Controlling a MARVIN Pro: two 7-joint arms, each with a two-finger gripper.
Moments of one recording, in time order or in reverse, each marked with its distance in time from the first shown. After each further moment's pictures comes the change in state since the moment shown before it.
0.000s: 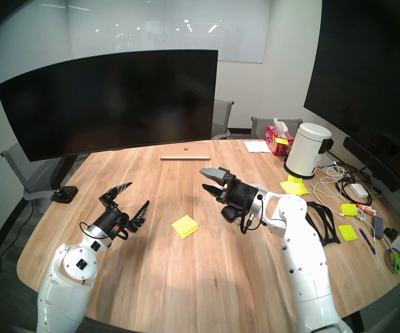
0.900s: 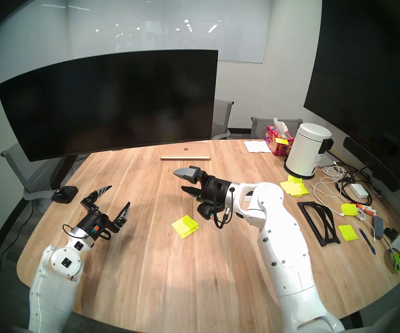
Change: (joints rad) left arm -0.057 0.055 -0.104 0.162 -0.107 -0.093 0.011; right arm 0.075 -0.055 -0.120 -0.036 0.107 0.000 0.311
